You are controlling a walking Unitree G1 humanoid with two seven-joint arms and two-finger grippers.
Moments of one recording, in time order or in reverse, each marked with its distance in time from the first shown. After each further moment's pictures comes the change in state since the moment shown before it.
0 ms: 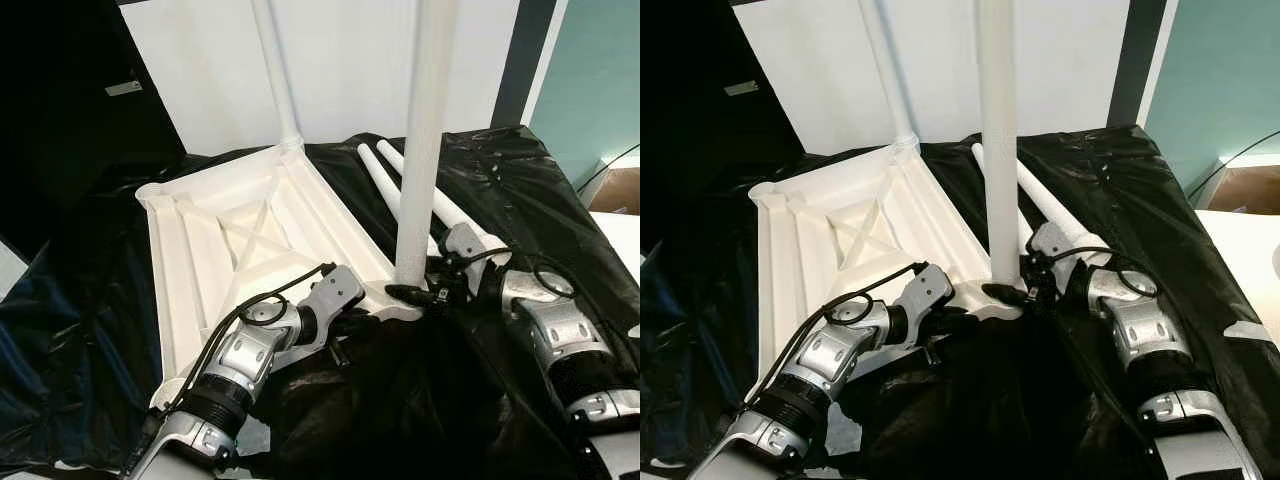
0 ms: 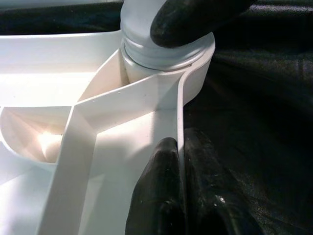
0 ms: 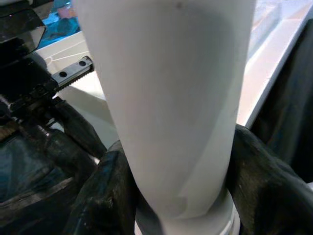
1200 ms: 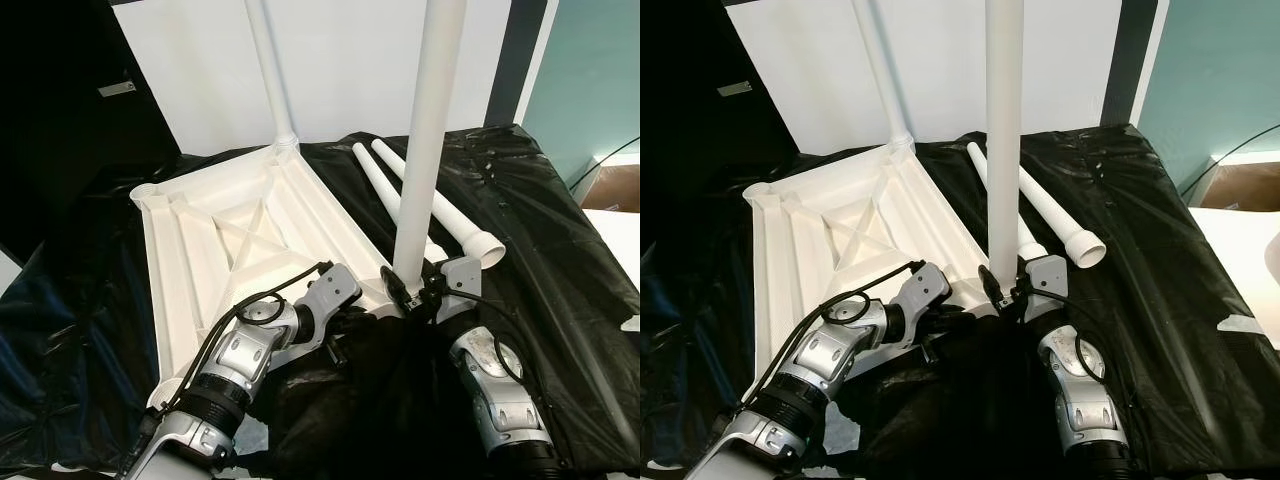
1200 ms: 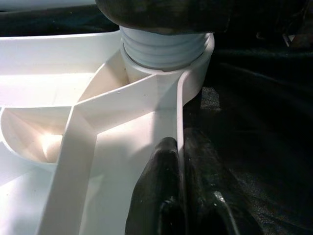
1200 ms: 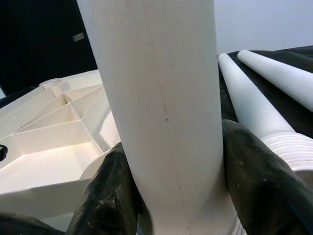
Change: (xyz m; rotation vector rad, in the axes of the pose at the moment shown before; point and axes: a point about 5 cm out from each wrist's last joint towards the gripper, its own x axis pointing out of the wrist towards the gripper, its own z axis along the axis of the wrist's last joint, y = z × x) left arm 0.000 0.000 0.000 0.002 0.004 -0.001; right arm 0.018 0.058 -0.009 0.170 -0.233 -0.773
